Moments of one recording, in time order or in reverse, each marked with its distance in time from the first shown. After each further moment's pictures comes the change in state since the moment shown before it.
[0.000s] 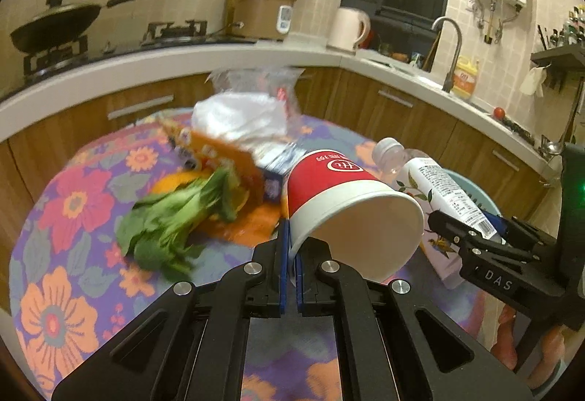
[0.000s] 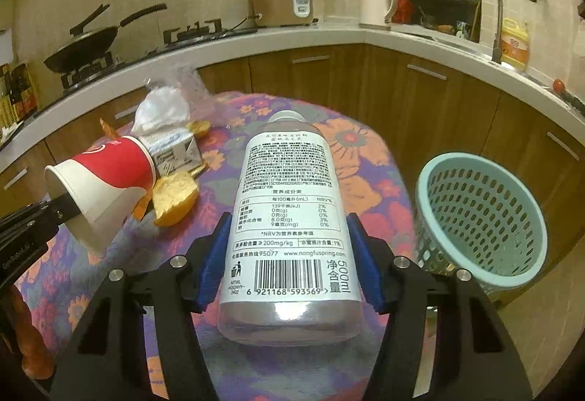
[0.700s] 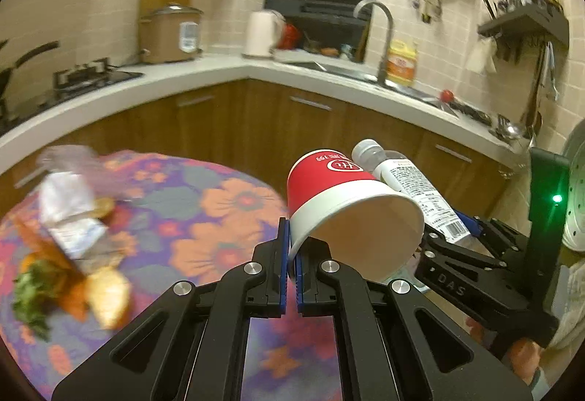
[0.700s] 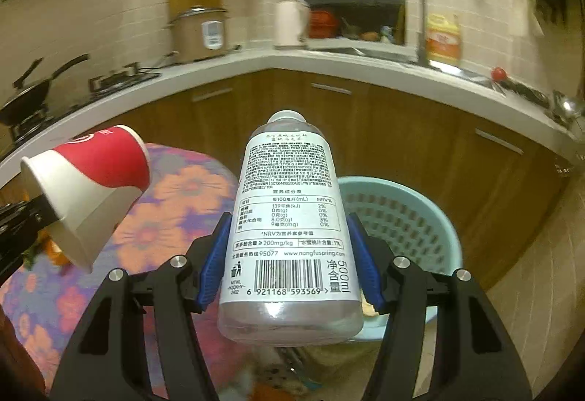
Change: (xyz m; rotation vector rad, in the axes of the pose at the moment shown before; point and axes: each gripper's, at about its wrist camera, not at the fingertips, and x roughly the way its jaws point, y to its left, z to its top) left arm 0.060 -0.191 0.042 0.138 0.007 -0.164; right arm -0.011 -0.183 0.022 0.134 -0.055 -0.195
